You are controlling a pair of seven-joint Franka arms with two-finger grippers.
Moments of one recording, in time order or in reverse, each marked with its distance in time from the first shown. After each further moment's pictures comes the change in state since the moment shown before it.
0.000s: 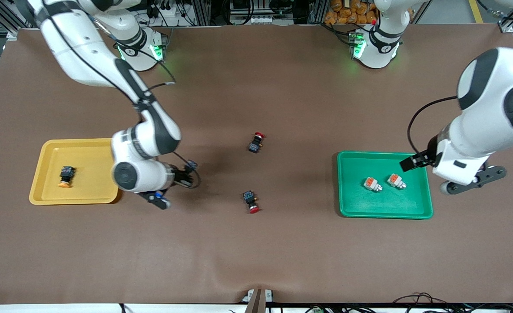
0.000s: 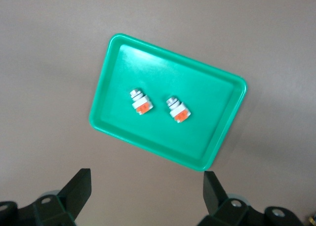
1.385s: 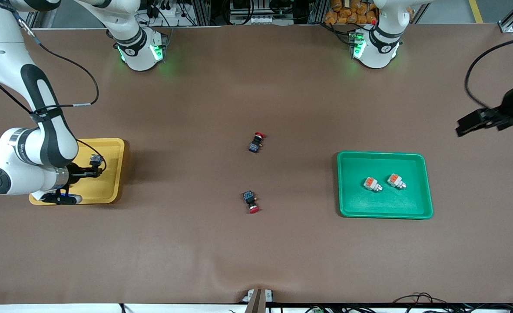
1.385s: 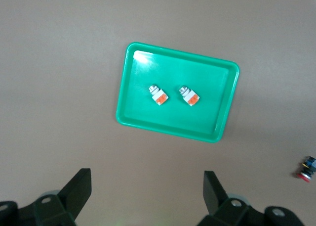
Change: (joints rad) left arm -0.269 -0.259 0.567 0.008 -0.304 -0.087 0.429; right arm -0.448 -0.030 -0.018 -0.099 -0.199 -0.033 -0.766
